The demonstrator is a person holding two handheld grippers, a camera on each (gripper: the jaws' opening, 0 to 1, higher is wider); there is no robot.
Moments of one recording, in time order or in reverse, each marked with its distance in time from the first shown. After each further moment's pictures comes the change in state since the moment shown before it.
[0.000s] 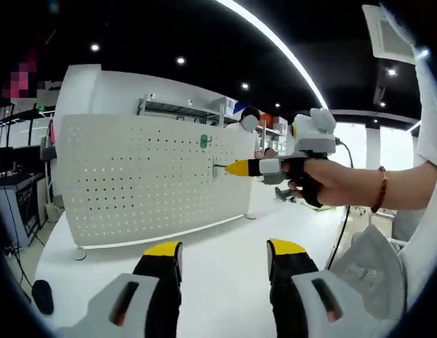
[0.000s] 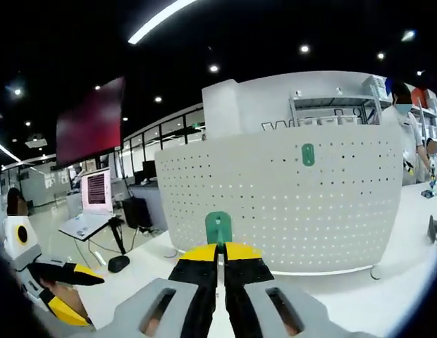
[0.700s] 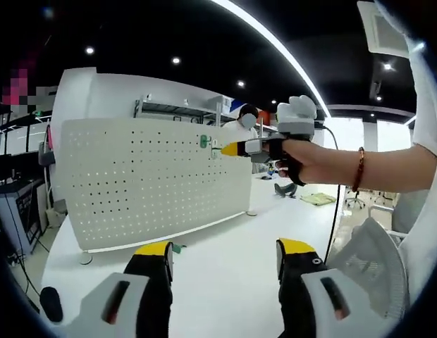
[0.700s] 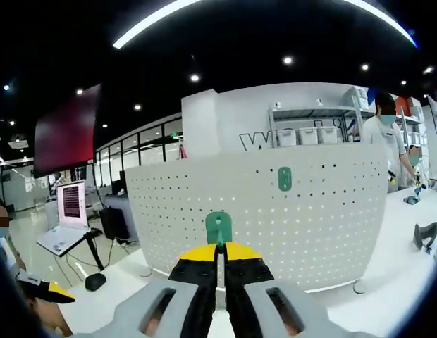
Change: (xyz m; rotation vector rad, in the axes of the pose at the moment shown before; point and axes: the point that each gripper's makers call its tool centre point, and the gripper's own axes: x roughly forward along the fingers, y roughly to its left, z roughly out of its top) left arm -0.008 0.009 0.001 0.040 0.014 -0.009; right arm 0.024 -0.037 0.035 0.001 -0.058 -0.140
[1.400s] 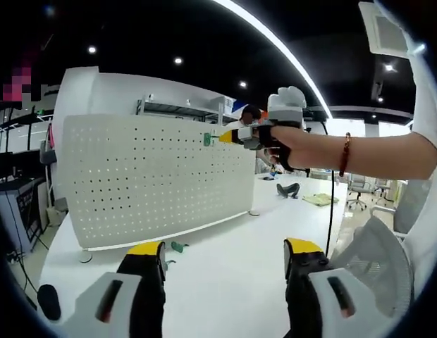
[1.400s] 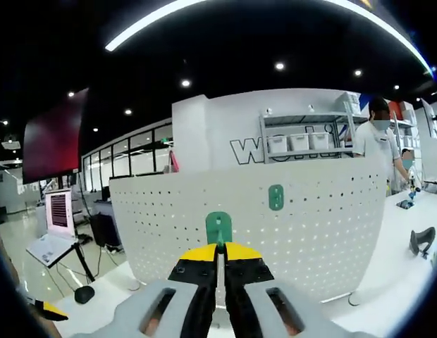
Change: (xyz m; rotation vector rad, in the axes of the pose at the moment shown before) left arm 0.005 0.008 -0.008 -0.009 -0.008 0.011; right arm 0.027 -0.017 0.026 -0.003 -0.035 -0.065
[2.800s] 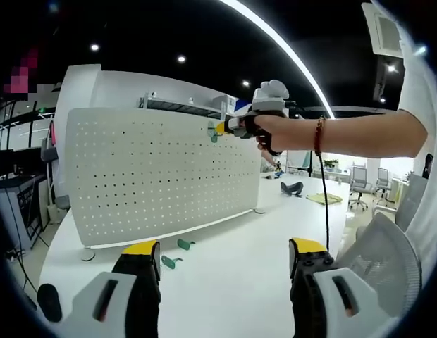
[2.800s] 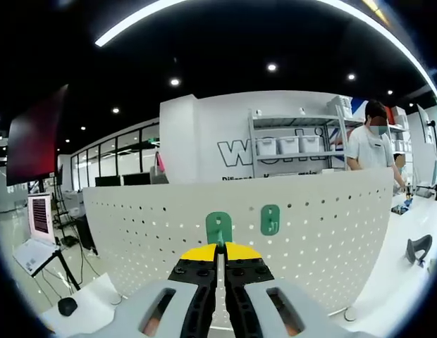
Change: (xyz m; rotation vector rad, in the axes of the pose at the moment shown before) left arm 0.002 0.020 -0.007 -0.011 0.005 0.008; right arm 0.055 -0.021 0.017 -0.014 -0.001 -0.081
